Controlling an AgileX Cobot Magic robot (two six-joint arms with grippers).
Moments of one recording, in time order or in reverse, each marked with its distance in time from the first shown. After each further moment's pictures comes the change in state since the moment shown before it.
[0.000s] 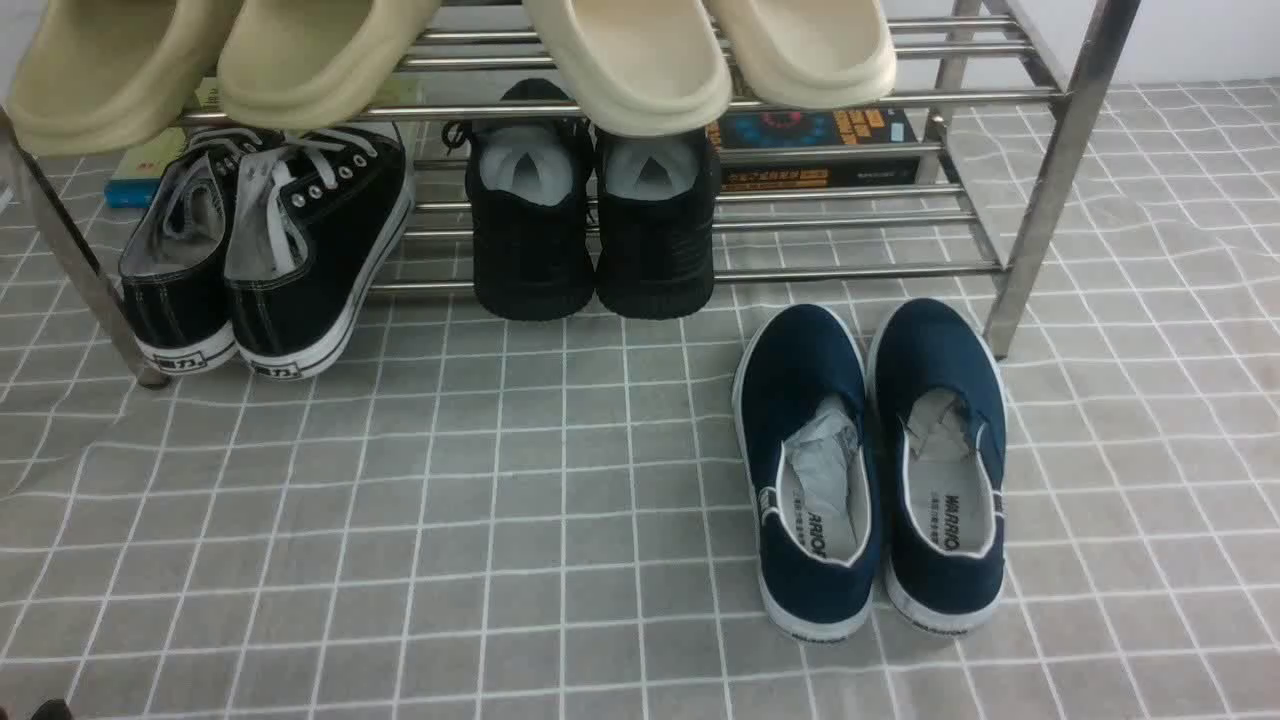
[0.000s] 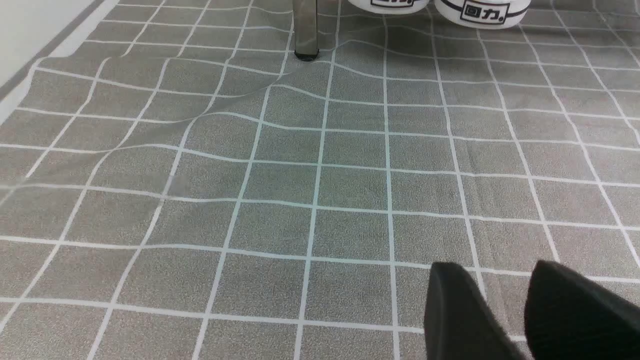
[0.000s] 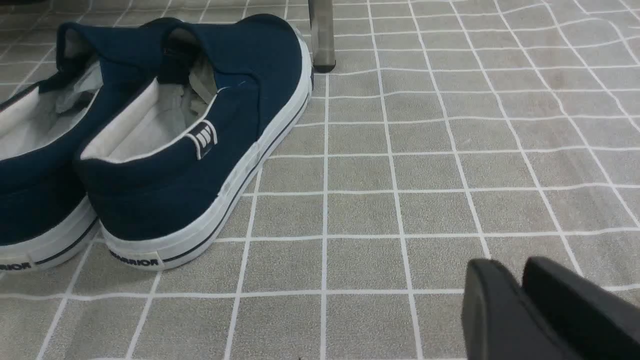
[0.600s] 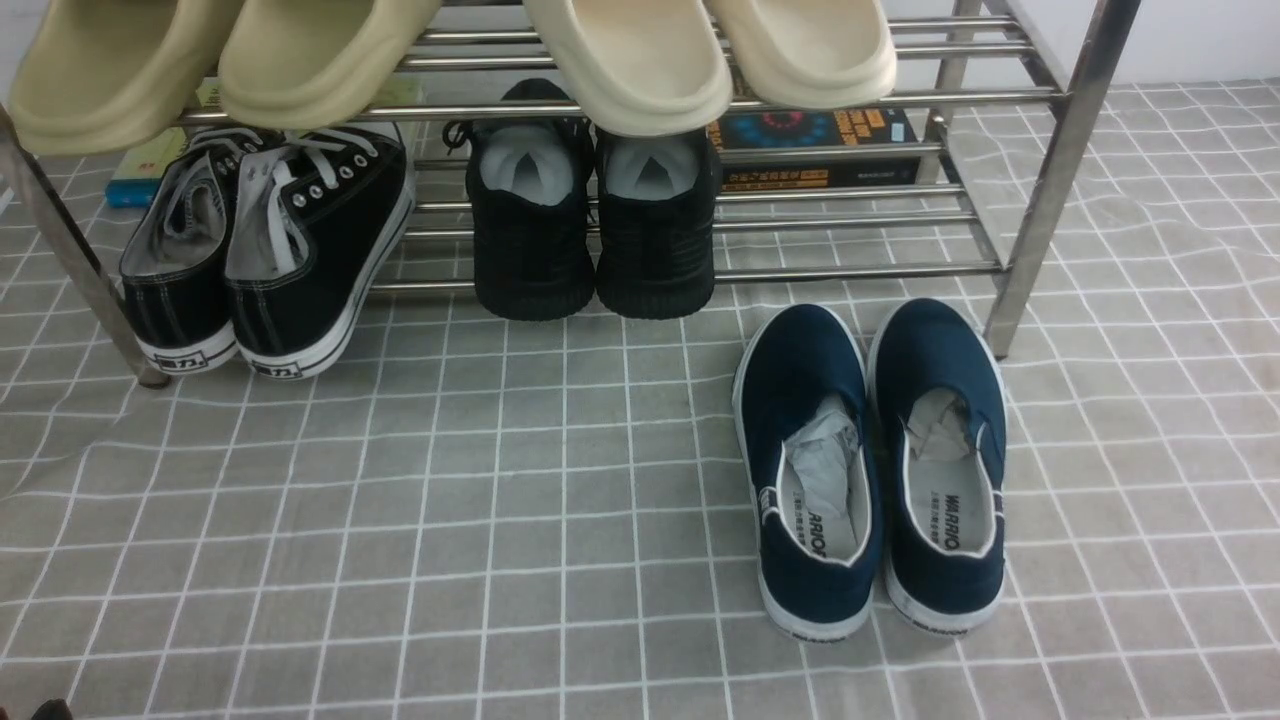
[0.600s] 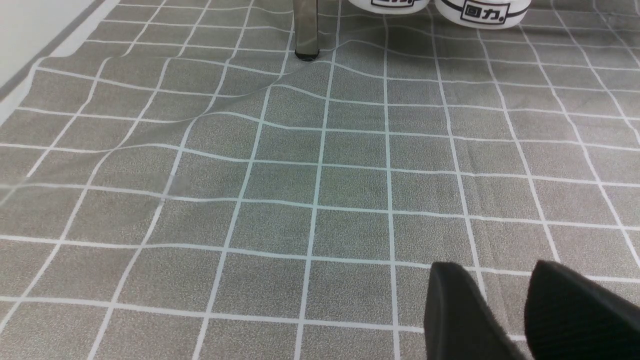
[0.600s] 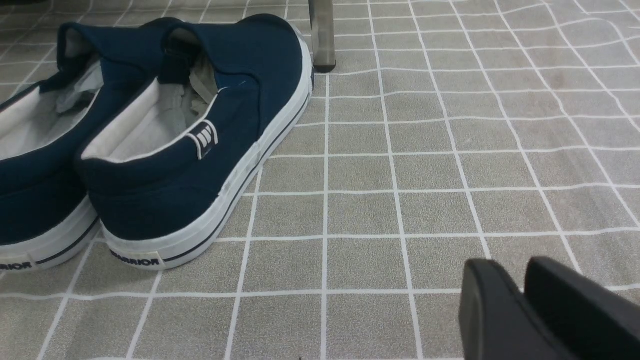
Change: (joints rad) right arm 0.000 0.000 0.000 0.000 0.000 0.000; left arm 0.000 0.000 0.000 0.000 0.000 0.000
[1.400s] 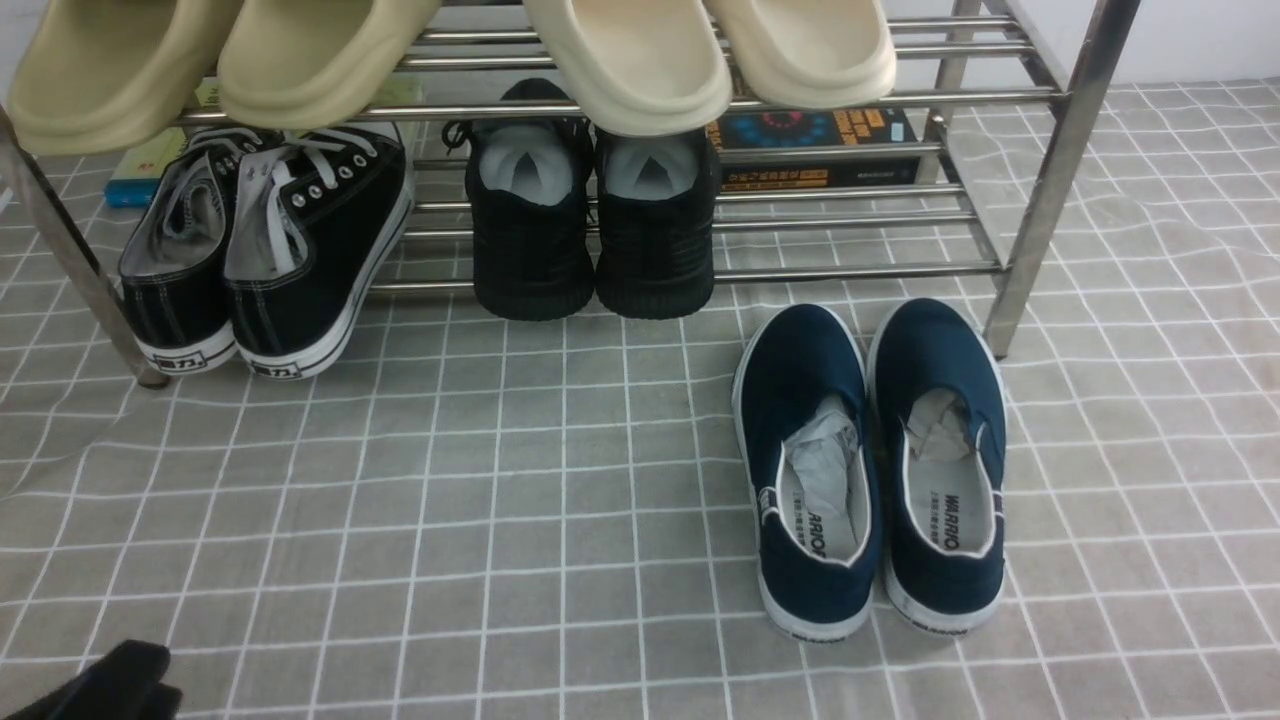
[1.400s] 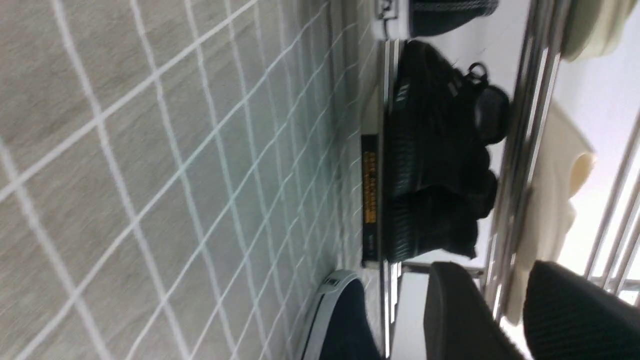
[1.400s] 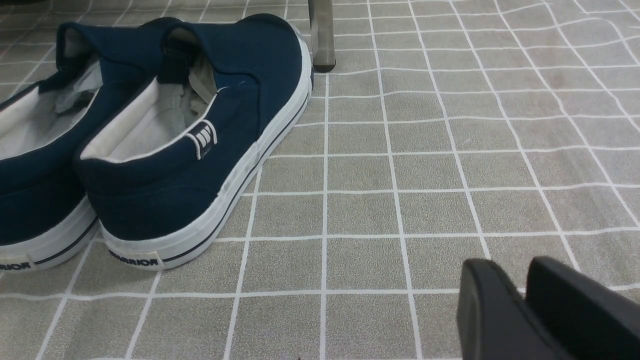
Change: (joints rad) right arm 0.000 0.000 0.000 0.000 0.000 0.000; left arm 0.000 0.000 0.007 -0.781 -0.136 -0.683
